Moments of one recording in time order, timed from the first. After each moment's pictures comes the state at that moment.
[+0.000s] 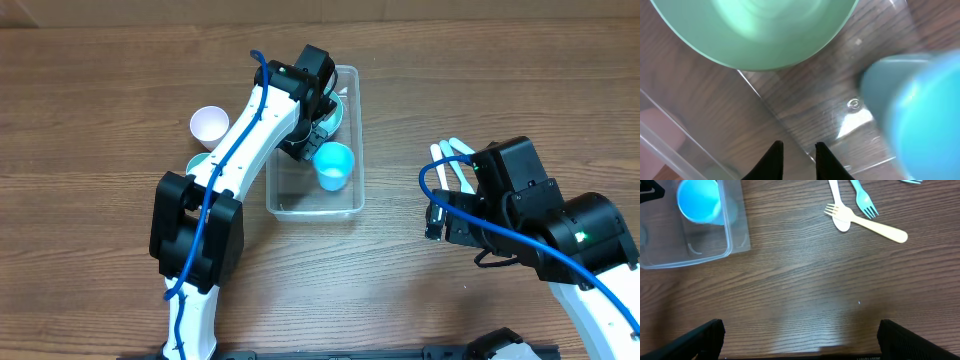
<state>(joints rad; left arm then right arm) -0.45 2.14 1.88 -1.20 -0.07 0.15 0.38 1.14 1.38 -1.47 0.04 0.53</state>
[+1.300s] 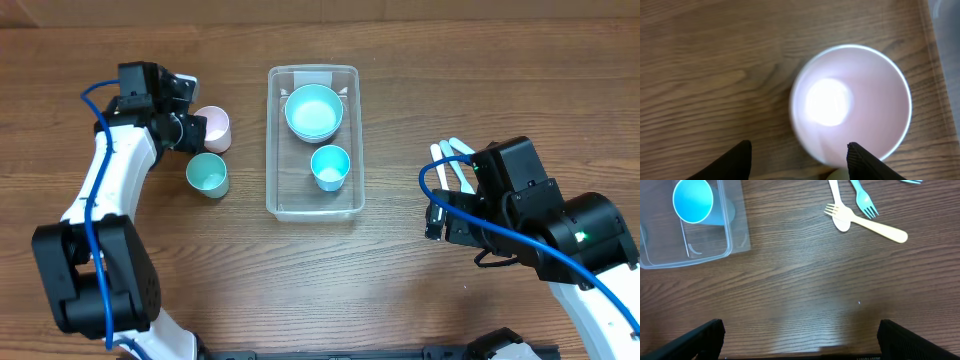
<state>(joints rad) 0.11 1.83 1.33 -0.59 0.12 0.27 0.38 1.14 1.38 -1.47 0.04 0.53</state>
